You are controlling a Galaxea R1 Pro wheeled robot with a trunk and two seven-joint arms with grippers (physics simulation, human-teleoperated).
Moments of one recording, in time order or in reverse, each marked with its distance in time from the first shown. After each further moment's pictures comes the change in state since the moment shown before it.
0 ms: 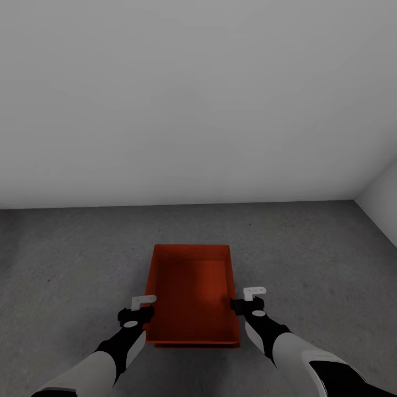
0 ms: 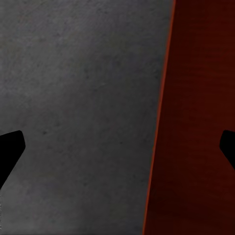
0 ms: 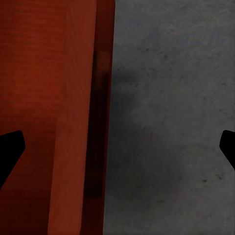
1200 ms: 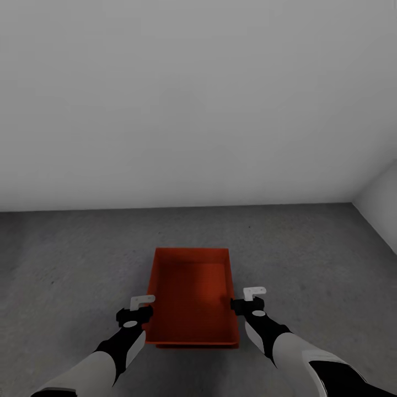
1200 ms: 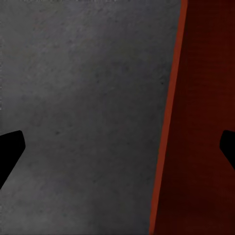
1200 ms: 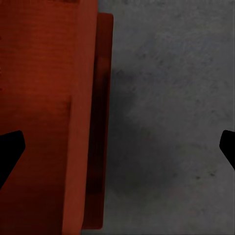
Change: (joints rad) left arm 0.000 0.001 0.002 0.000 0.001 -0.001 0.024; right arm 0.000 0.000 -0.001 0.000 -0.002 0.001 0.000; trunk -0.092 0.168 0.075
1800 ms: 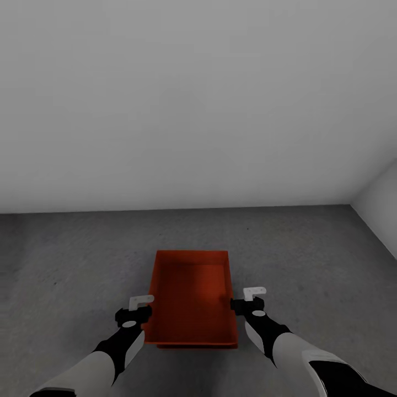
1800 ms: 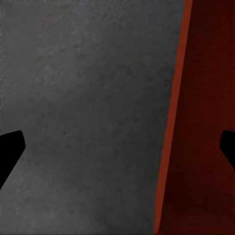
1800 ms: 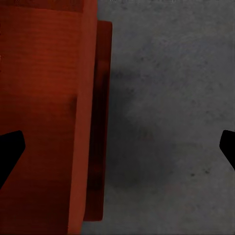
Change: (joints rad) left arm 0.000 0.006 0.000 0.000 0.000 0.000 0.000; right arm 0.000 0.000 0.000 0.000 -0.002 0.002 -0.001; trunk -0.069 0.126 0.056
